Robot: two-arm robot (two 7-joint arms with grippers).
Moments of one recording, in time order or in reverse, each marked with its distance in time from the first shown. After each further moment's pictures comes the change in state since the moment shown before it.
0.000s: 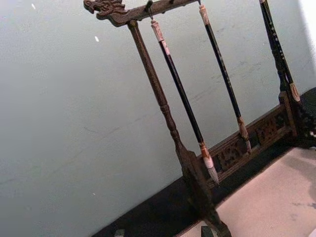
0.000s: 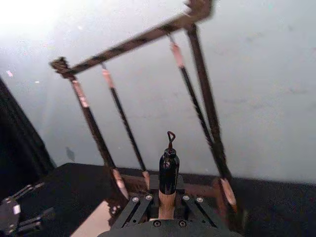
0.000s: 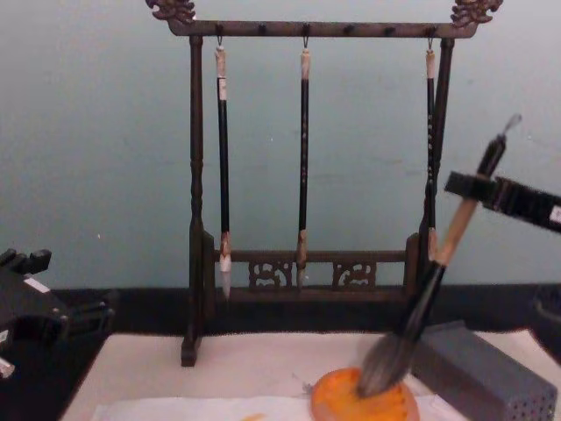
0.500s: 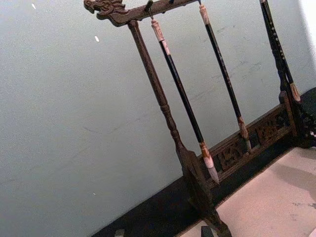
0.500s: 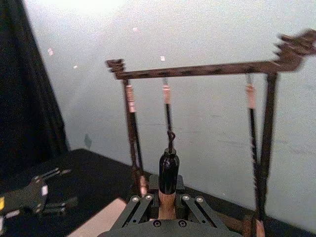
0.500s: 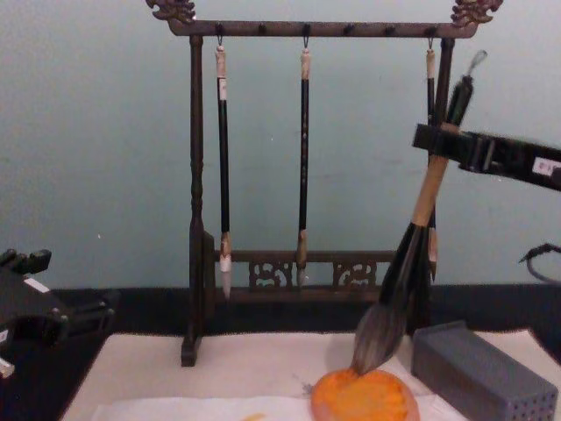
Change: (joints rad) left arm 0.000 0.000 0.000 0.000 0.000 0.000 0.000; right arm 0.007 0.046 -0.025 -0.142 -0.141 0.010 0.031
